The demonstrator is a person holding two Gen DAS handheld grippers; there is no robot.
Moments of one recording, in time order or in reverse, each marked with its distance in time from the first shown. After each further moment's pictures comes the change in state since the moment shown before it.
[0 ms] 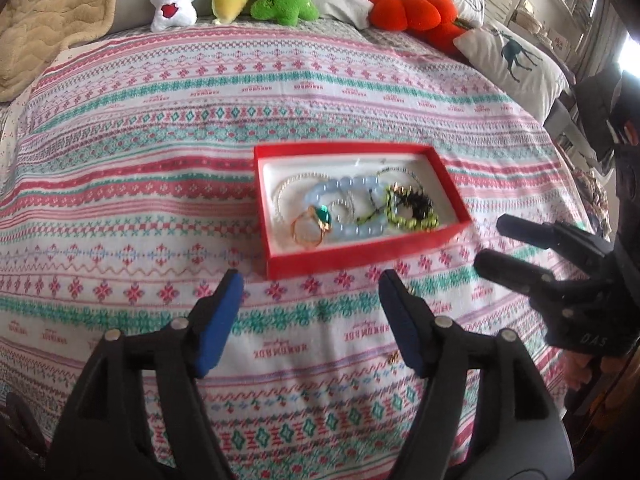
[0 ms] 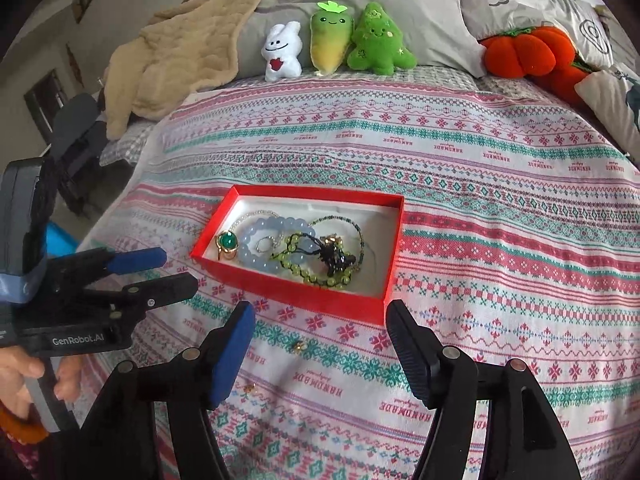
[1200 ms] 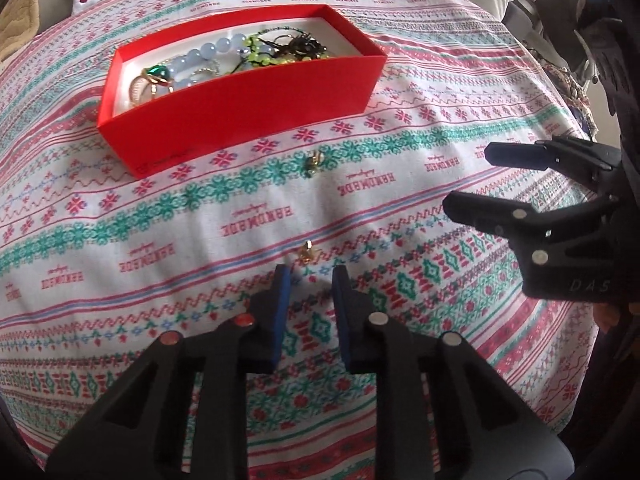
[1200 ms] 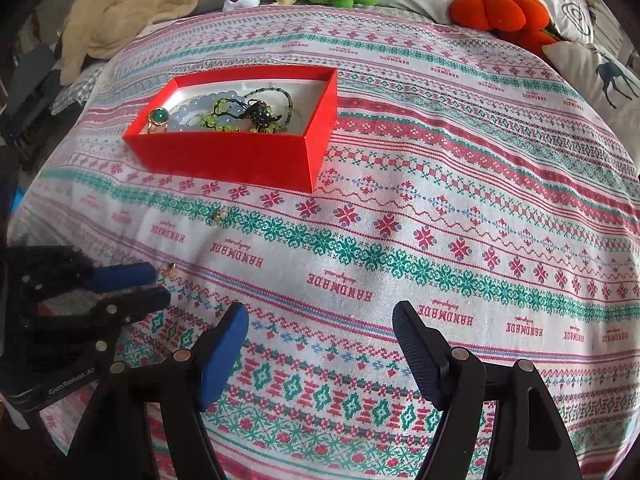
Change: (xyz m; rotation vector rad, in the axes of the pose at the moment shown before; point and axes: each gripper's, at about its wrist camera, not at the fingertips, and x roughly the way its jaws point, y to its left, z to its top) left arm 0.041 -0.073 -0.062 0.190 0.170 -0.069; right arm 0.007 -0.022 -0.065 -0.016 0.202 -0.201
